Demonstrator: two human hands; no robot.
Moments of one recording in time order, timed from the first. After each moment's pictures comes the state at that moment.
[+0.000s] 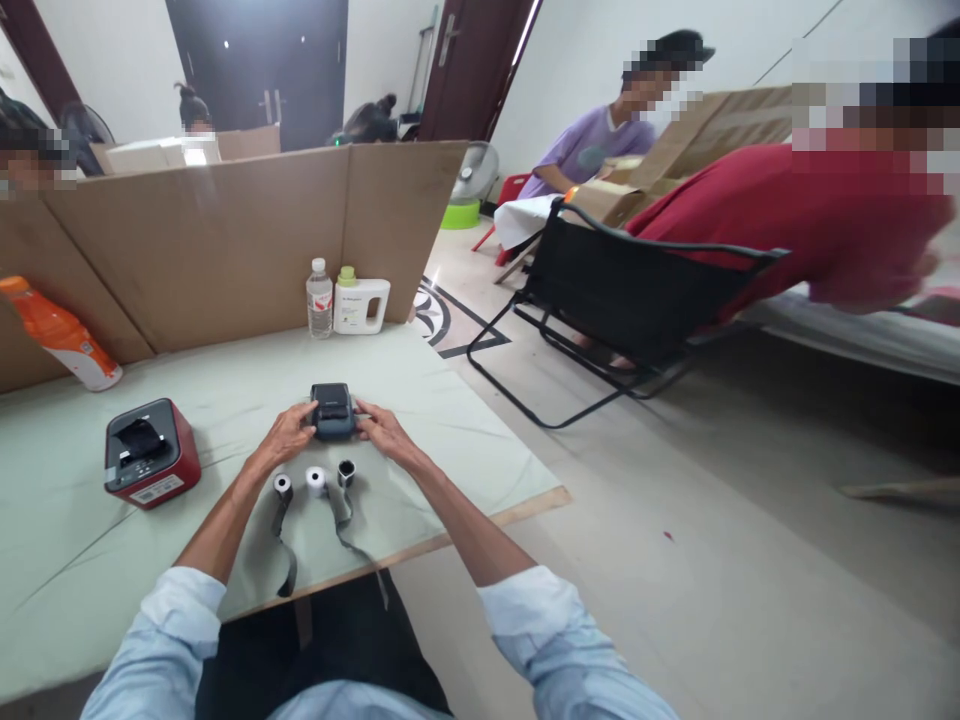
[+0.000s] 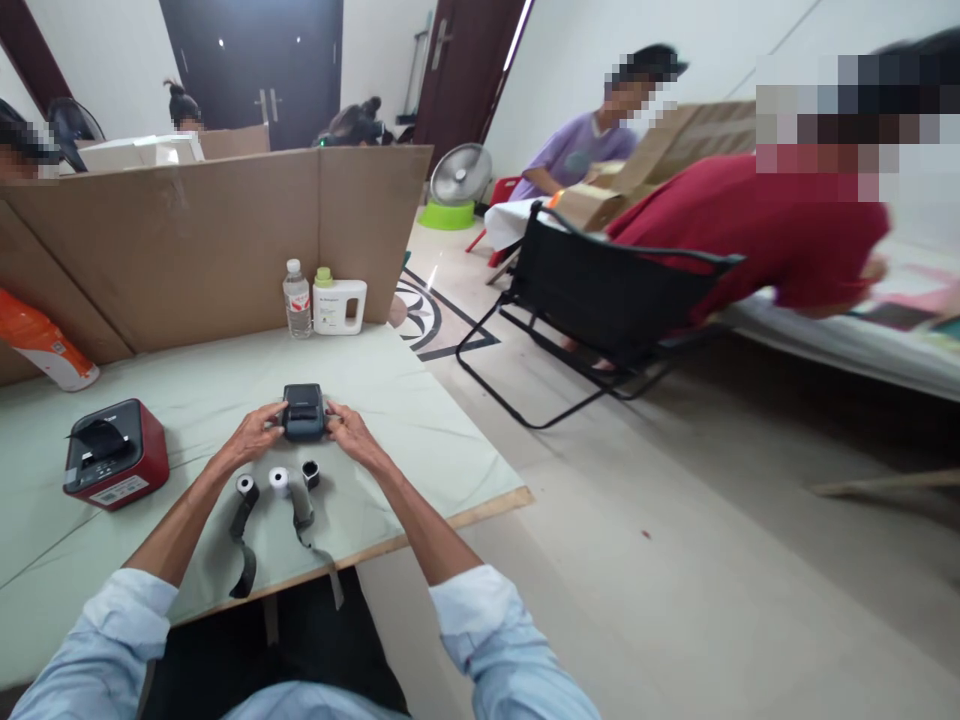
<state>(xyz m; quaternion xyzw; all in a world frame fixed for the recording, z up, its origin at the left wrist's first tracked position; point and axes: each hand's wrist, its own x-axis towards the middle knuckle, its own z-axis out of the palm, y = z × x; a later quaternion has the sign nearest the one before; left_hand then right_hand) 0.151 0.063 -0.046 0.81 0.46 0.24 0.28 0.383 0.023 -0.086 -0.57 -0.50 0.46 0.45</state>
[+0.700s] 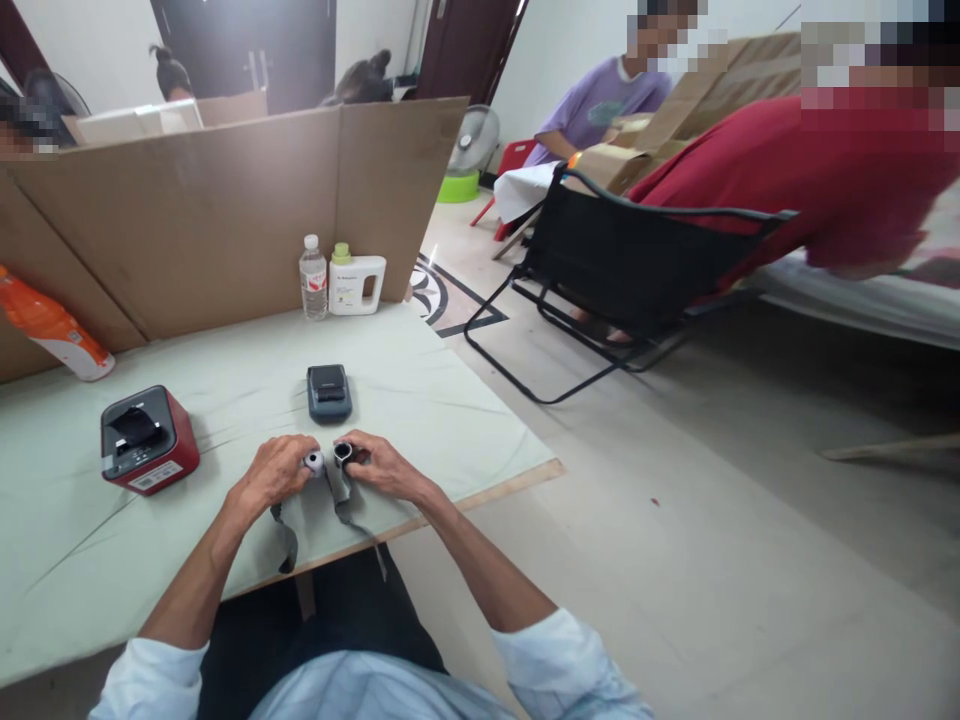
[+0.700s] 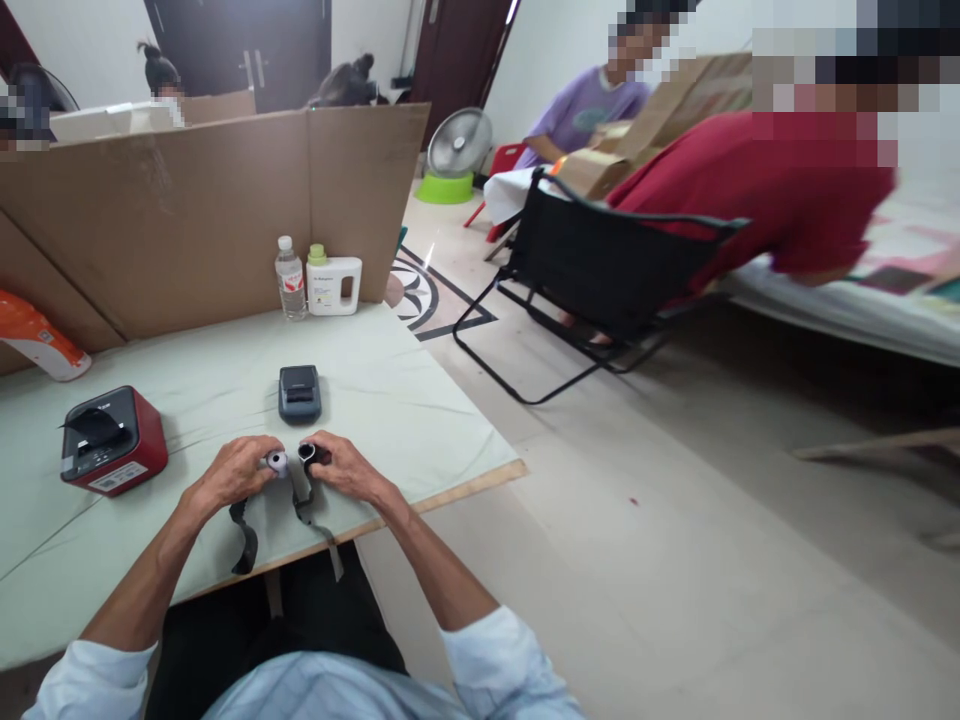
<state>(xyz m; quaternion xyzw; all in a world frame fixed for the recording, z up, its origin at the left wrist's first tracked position) 0.141 -0.040 0.019 0.87 0.45 0.01 0.18 0.366 -0.067 -0.063 -0.43 -0.66 0.47 0.40</state>
